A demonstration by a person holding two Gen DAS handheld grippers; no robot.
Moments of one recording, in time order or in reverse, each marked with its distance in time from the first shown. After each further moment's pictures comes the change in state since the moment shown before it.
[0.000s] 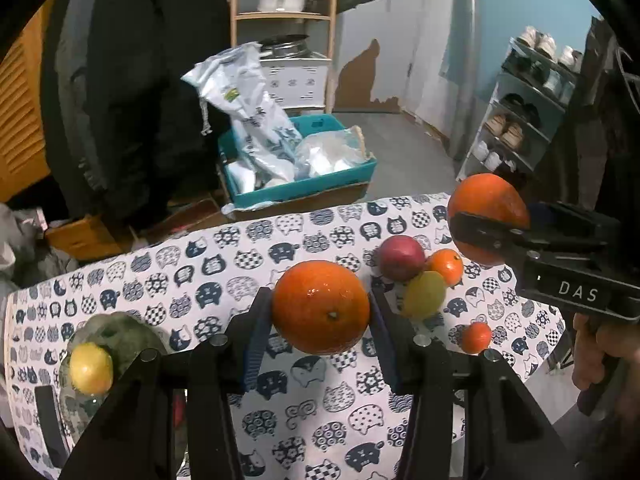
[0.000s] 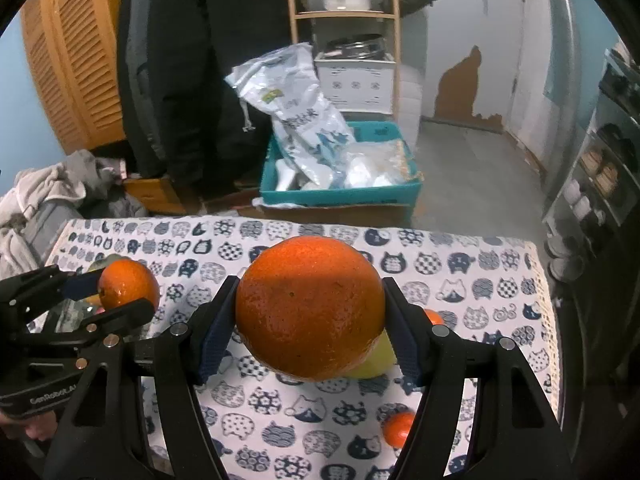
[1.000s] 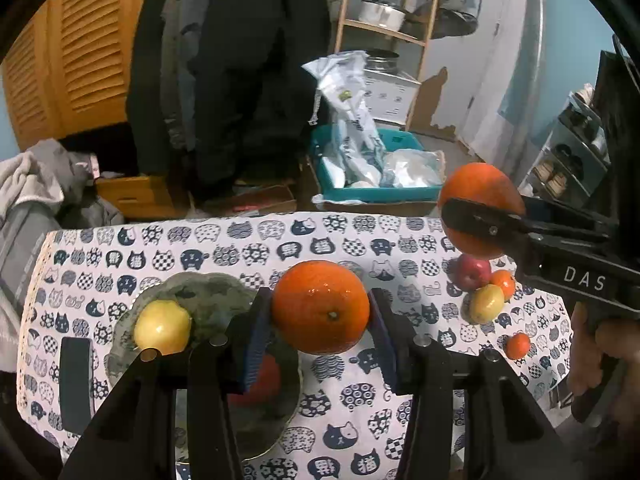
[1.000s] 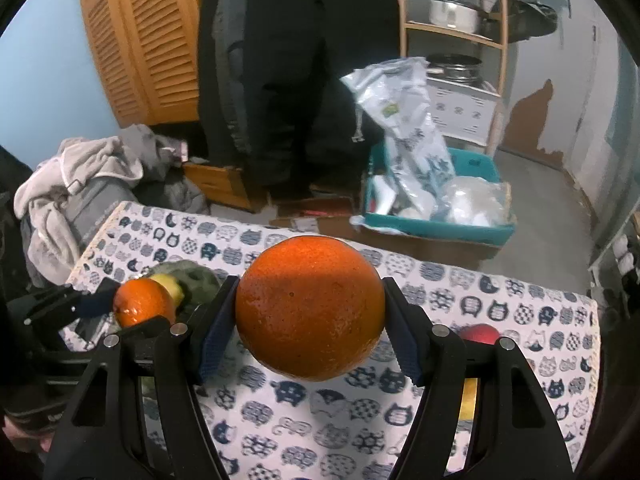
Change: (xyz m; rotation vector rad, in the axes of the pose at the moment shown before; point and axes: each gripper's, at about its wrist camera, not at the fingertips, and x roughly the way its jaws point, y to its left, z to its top) left arm -0.043 0.120 -0.032 -0.200 -0.028 0.102; right arm 0.035 0.137 0.039 -0.143 0.011 0.157
